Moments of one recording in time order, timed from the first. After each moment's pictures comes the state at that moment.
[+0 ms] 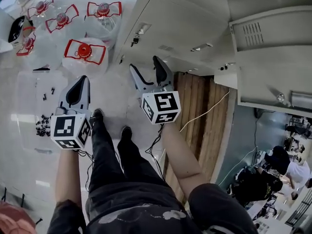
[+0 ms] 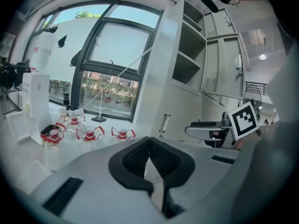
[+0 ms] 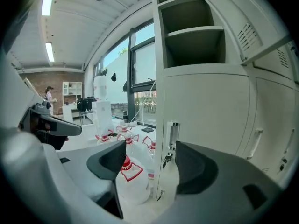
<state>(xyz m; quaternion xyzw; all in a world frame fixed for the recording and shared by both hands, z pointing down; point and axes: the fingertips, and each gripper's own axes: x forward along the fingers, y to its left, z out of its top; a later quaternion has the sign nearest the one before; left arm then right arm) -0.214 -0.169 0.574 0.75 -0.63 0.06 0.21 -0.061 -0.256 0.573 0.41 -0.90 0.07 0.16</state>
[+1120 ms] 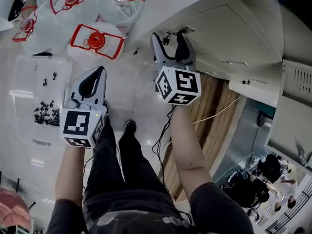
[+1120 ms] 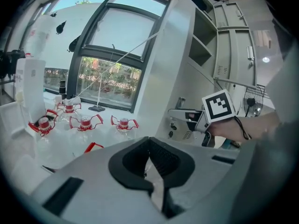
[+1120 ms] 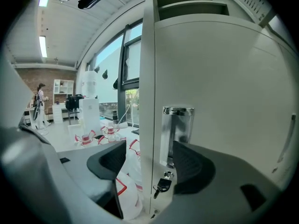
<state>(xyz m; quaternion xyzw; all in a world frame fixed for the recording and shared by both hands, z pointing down) -0.236 -0.223 0.662 0.75 -0.61 0.08 0.25 -0.113 -0.374 0.639 0.45 -0.88 0.07 0.14</state>
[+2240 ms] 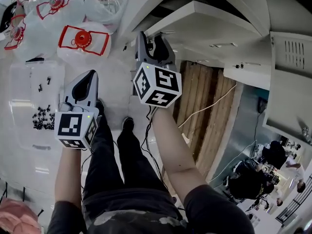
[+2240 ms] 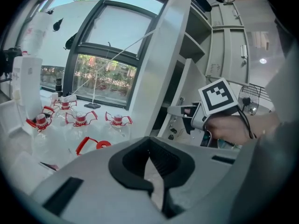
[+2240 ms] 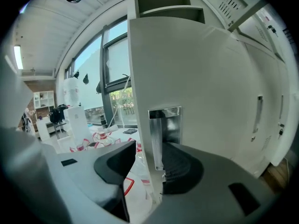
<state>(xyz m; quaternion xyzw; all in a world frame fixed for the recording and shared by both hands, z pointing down) -0.206 -0.201 0.664 0.76 -0.59 0.09 0.26 -0.089 -0.338 0.638 0.53 -0.83 0.15 0.12</state>
